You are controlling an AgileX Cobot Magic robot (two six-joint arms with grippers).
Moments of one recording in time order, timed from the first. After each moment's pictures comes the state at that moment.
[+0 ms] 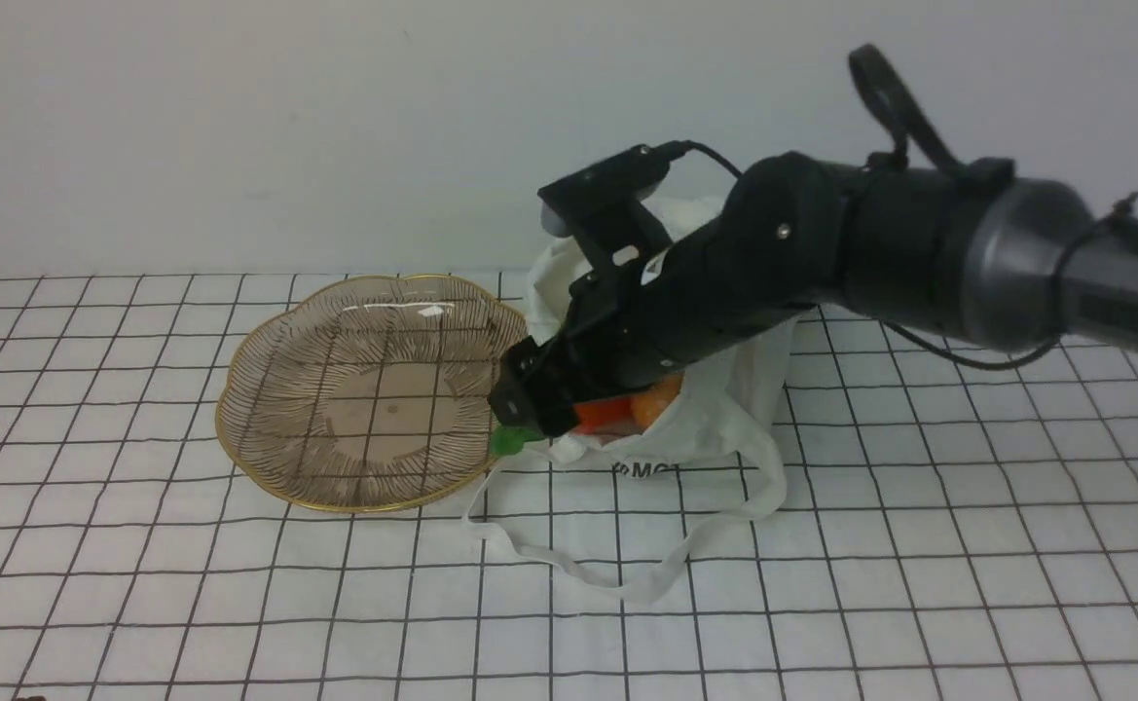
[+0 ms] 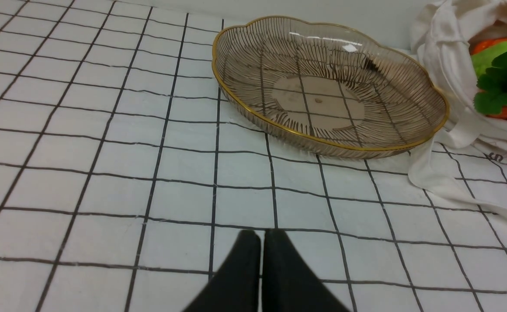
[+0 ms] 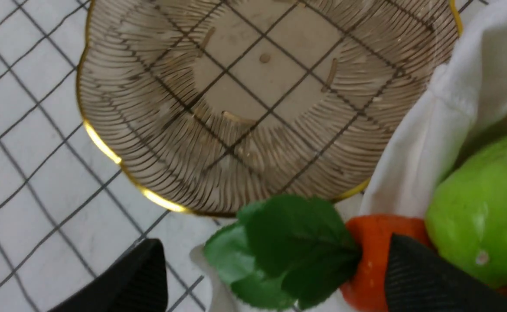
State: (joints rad) right arm 0.60 1.97 -1.51 0.47 0.61 -0.48; left arm -0.07 -0.01 0.03 -0.07 0.38 -0.14
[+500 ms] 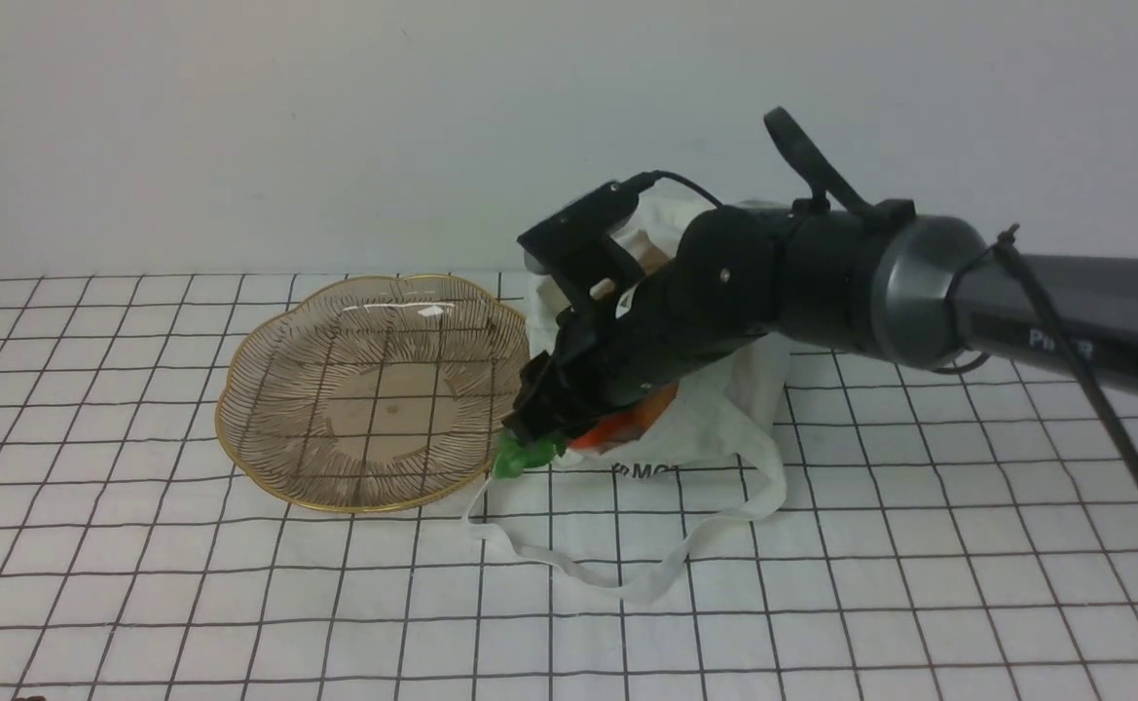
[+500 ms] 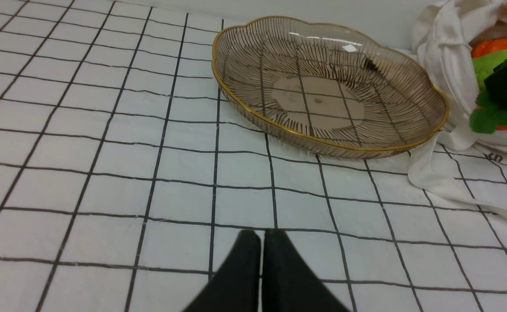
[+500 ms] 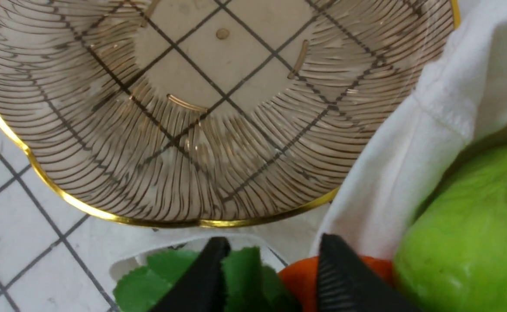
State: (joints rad) right arm 0.60 2.06 -1.54 0.39 0.57 -0.50; left arm -0.07 -0.01 0.03 -0.07 0.38 -0.14
